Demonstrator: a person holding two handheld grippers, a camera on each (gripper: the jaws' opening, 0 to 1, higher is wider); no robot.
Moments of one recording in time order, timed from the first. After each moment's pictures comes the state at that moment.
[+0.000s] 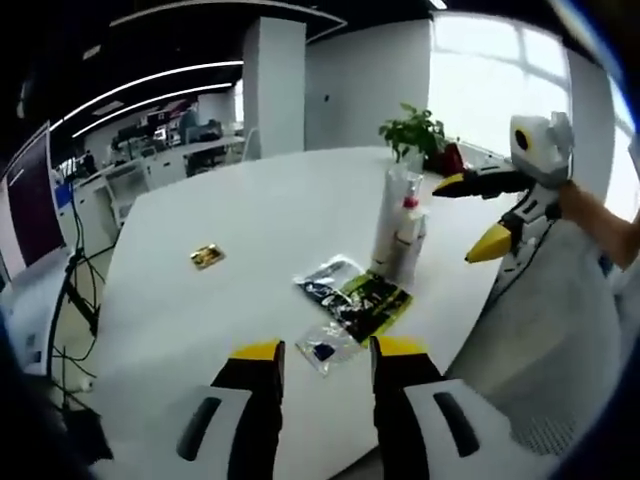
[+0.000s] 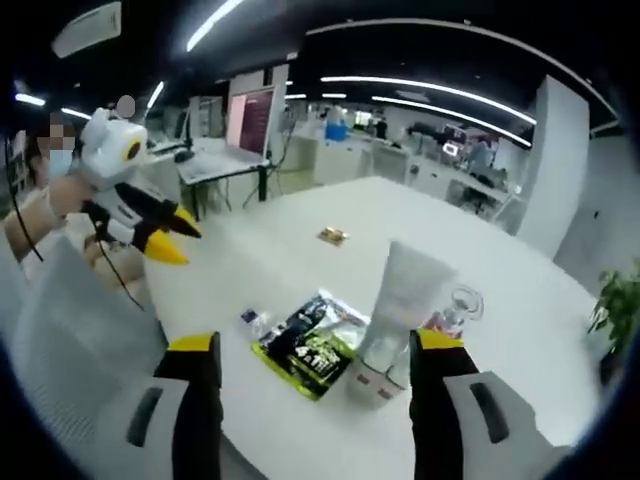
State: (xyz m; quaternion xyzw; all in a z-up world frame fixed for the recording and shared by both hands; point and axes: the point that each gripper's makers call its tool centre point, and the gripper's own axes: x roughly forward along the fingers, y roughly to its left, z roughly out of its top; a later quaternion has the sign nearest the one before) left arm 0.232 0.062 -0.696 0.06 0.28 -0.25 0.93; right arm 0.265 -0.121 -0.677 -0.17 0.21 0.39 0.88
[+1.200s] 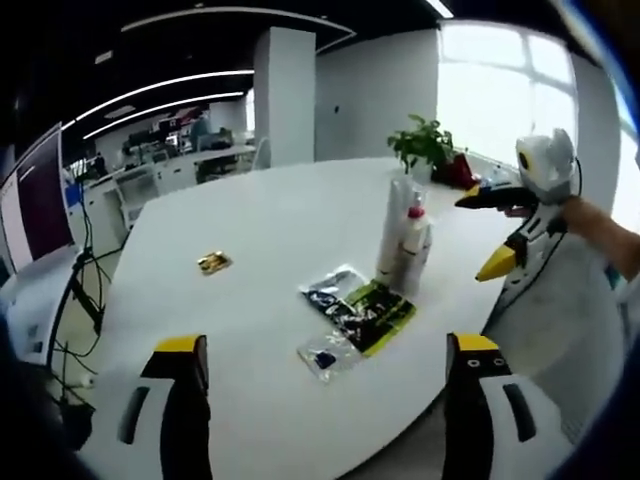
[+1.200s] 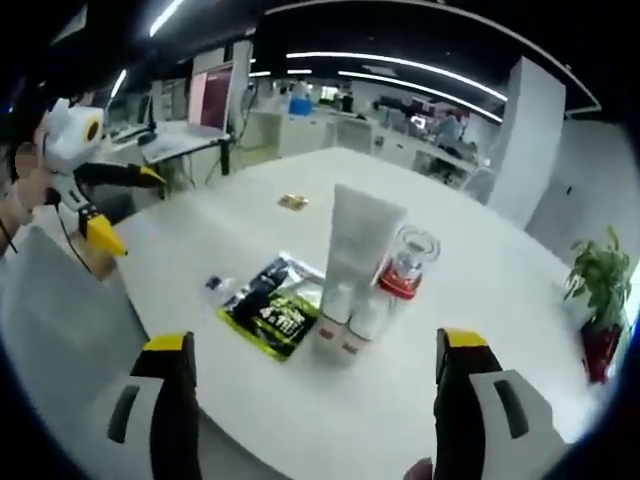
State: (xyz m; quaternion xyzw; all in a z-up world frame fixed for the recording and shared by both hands) left arm 0.233 0.056 -0.695 0.05 0.26 -0.24 0.93; right arm 0.268 -0.160 -0.701 -0.19 0.26 0.32 0.89
